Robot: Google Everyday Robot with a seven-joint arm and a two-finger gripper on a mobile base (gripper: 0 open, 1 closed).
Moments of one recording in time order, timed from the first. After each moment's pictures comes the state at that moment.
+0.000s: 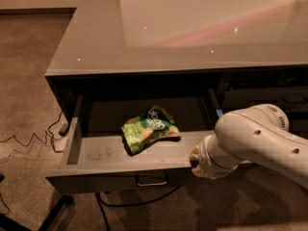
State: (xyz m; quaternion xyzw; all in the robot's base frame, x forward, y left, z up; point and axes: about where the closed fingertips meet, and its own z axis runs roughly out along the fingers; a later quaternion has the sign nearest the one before) arm 0.420 -0.136 0.667 -0.72 0.68 0.00 0.14
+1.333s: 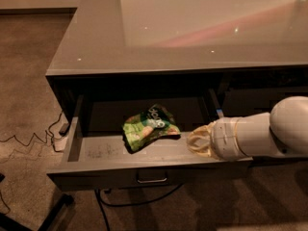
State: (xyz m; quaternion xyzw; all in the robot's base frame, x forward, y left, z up) arm 0.446 -0.115 0.758 -0.72 0.58 0.04 0.37
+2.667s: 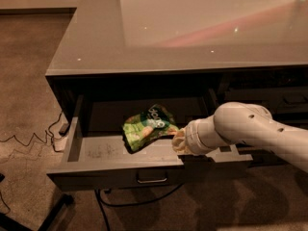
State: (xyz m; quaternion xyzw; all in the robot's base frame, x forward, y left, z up) arm 0.513 -0.085 0.657 -0.73 0.62 0.03 0.30
